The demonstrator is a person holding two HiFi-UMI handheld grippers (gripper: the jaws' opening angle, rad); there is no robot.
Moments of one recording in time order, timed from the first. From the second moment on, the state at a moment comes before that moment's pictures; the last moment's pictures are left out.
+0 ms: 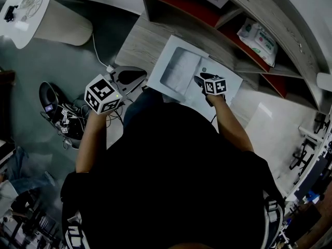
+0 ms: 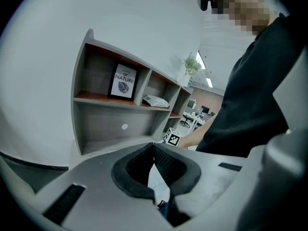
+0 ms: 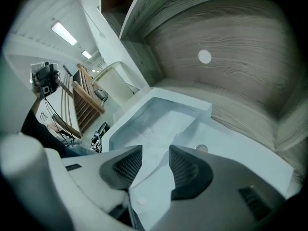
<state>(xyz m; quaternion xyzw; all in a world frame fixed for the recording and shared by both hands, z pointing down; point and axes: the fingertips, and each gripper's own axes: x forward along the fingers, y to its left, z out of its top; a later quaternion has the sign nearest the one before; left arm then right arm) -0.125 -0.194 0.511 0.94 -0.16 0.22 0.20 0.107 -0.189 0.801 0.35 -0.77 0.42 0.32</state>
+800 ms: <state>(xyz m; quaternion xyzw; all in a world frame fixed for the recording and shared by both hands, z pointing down) -0.104 -0.173 0.495 0.95 -0.16 0.21 0.19 0.109 -0.206 0.690 0.39 -0.82 0.35 0.21</state>
